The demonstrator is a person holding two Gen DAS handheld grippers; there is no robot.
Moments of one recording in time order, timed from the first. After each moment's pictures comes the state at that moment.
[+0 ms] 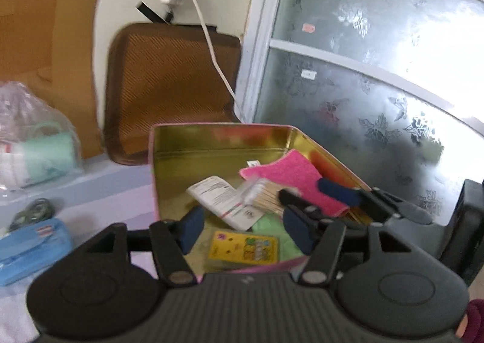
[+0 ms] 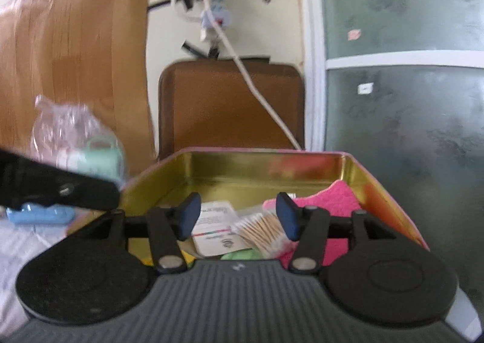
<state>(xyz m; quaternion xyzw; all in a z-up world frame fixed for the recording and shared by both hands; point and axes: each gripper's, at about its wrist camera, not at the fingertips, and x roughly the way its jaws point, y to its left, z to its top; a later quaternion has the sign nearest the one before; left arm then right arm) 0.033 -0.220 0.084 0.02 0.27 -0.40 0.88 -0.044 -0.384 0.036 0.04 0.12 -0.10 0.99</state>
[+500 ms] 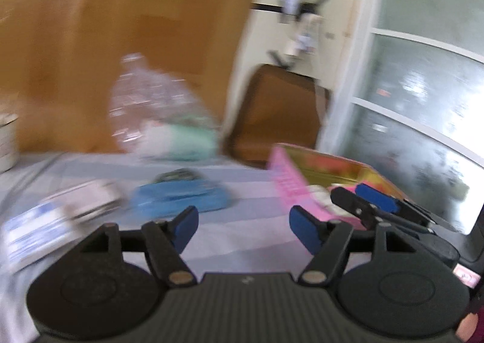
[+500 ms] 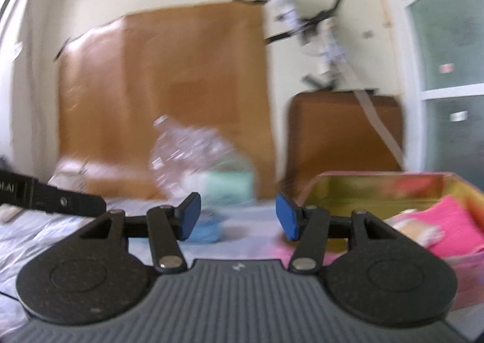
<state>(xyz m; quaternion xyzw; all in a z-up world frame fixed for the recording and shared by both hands) -0.016 -0.007 0.056 -0.08 0.23 -0.26 0.93 -0.066 -0.249 0.048 0.04 0.08 0.07 0.99</state>
